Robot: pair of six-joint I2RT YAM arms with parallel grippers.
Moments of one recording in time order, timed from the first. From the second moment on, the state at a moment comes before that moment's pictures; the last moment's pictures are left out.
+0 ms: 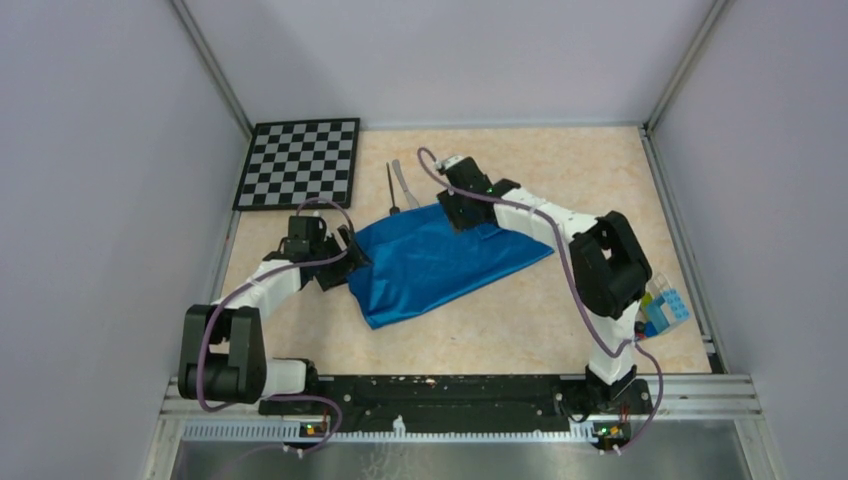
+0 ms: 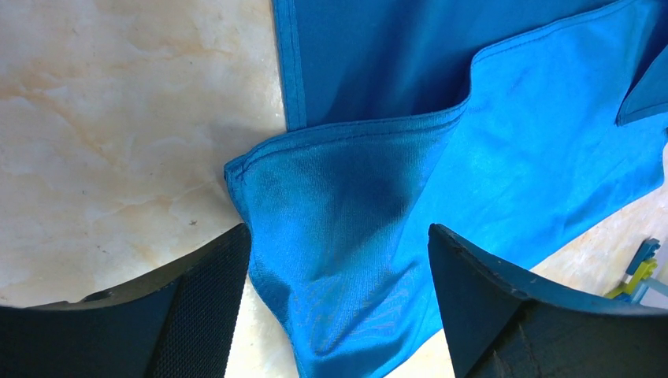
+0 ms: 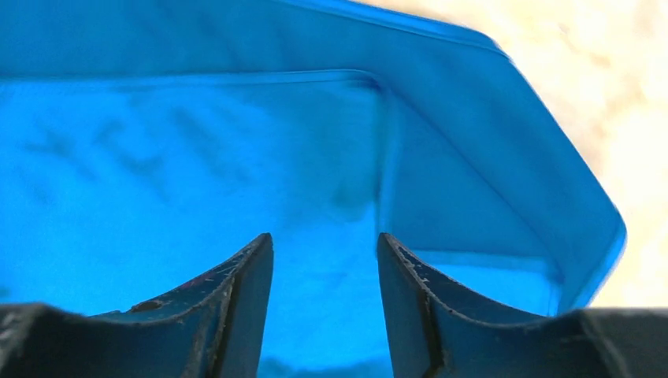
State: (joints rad) left arm -0.07 1.33 0.63 -0.24 0.29 -0.62; right arm 0.68 1.92 1.42 -0.39 0.14 -0.01
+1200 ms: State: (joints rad) left arm -0.03 1.31 0.61 -0.19 0.36 -0.63; right arm 0.22 1.75 0.76 0.35 -0.25 0.98
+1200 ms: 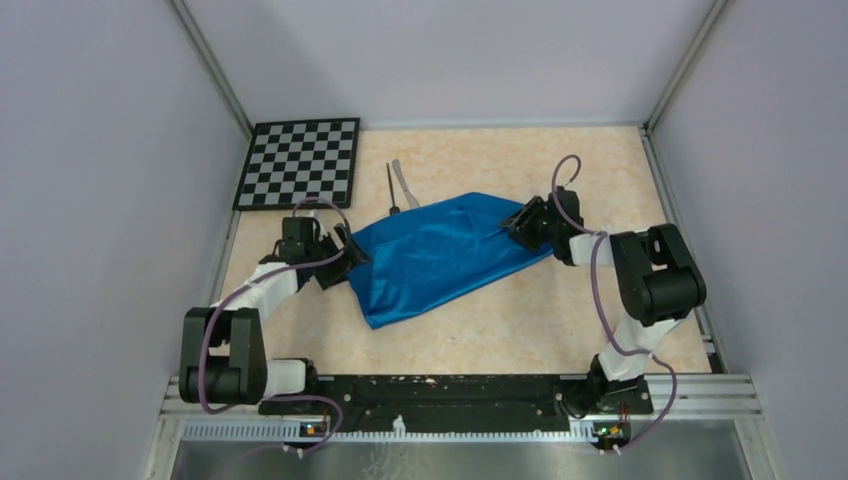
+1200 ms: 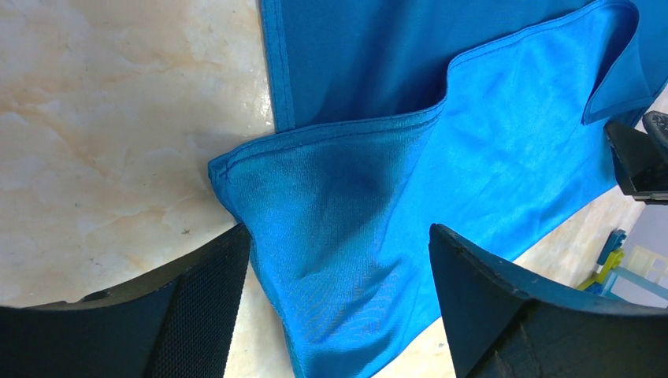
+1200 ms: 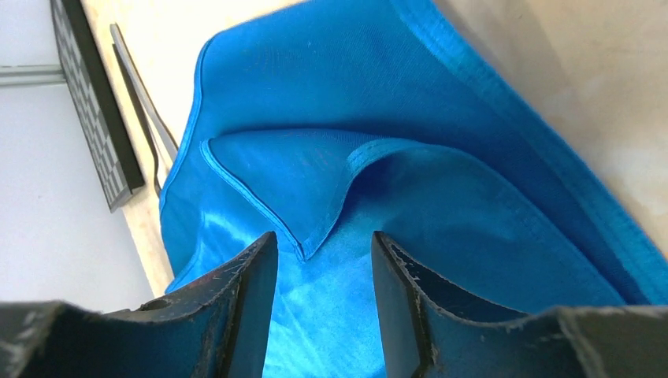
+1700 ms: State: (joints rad) left arm -0.01 1.31 0.58 -0.18 0.38 -0.63; right arm 0.21 1.89 0.77 0.59 -0.35 1.02
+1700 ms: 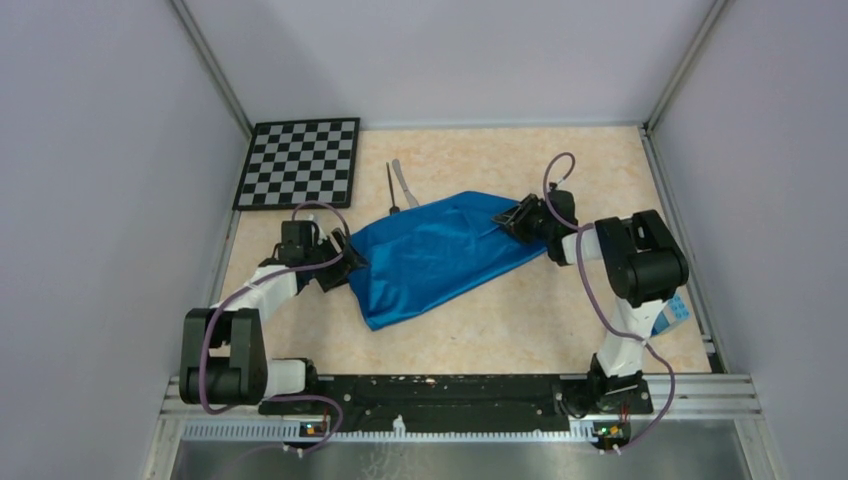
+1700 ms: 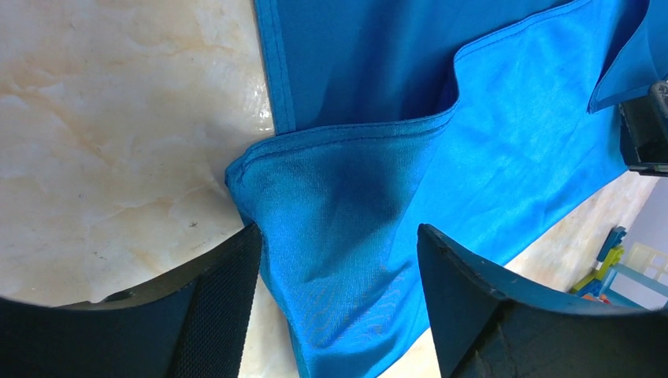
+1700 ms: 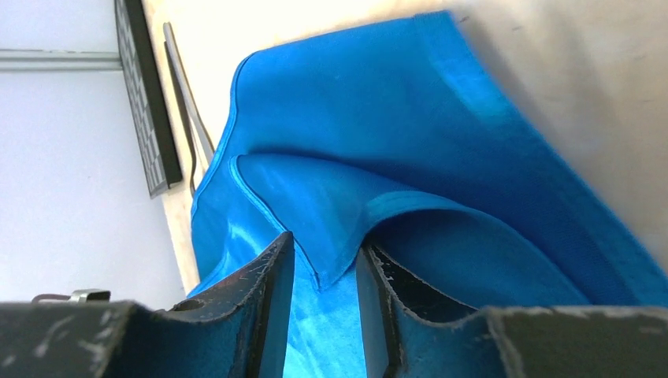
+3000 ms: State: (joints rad) left arm 0.03 1.27 0.60 -0.19 0.17 -0.68; right arm 0.39 1.96 0.77 0.73 -0.14 1.22
